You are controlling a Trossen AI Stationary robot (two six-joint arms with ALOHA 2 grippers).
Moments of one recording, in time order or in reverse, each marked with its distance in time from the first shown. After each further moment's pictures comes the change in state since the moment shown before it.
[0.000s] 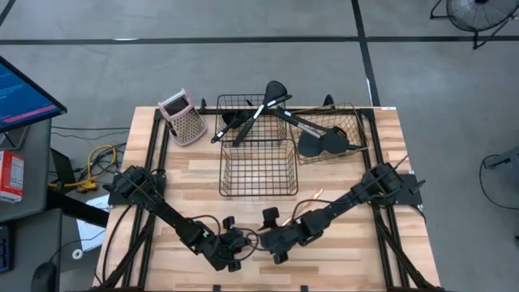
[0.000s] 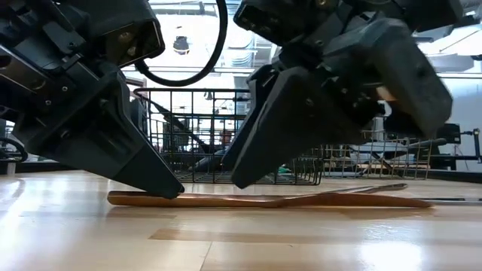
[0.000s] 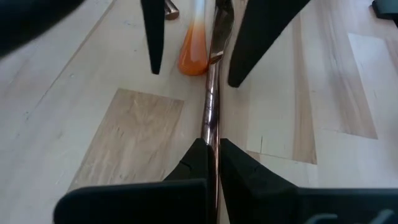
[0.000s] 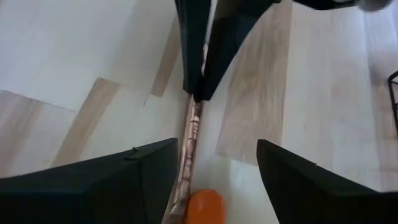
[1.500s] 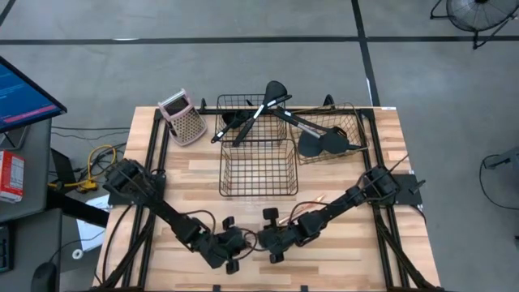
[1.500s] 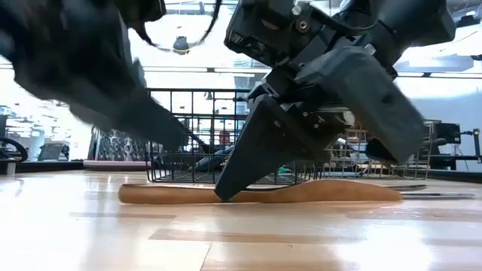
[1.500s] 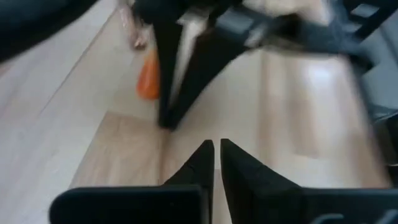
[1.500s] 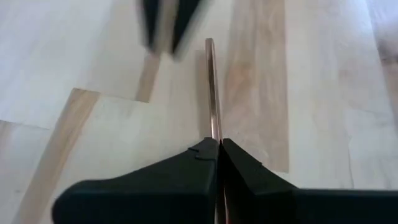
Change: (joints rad) left arm -0.006 -0.099 -0.002 0.028 0.026 0.006; right arm -0.011 0.073 0.001 0.018 0.010 0.107
